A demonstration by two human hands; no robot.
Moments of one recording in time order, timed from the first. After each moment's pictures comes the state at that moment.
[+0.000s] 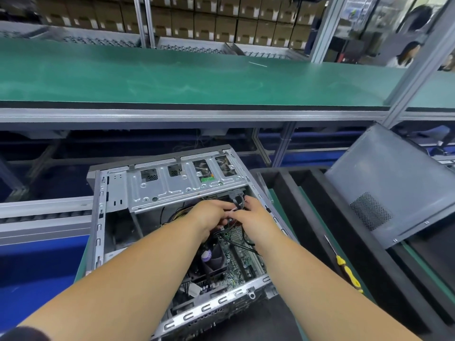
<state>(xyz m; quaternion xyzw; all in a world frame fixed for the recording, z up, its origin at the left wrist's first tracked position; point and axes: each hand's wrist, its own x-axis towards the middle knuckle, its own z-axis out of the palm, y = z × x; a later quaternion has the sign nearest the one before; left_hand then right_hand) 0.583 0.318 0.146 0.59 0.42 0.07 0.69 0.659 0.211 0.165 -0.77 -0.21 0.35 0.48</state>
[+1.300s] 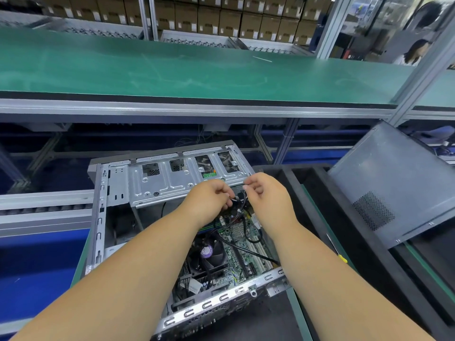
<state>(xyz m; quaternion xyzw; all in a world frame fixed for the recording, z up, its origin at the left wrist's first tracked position) 0.568 0.323 0.178 0.76 0.33 0.14 0.54 0.687 0.208 0.180 -0.81 -0.42 0.04 0.40</state>
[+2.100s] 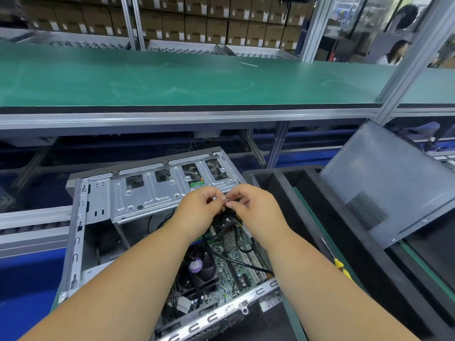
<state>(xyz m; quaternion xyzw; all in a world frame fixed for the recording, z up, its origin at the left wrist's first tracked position) 0.578 0.320 0.167 0.78 0.29 0.20 0.51 0.690 0.206 0.180 -0.78 -0.46 0.10 0.41</state>
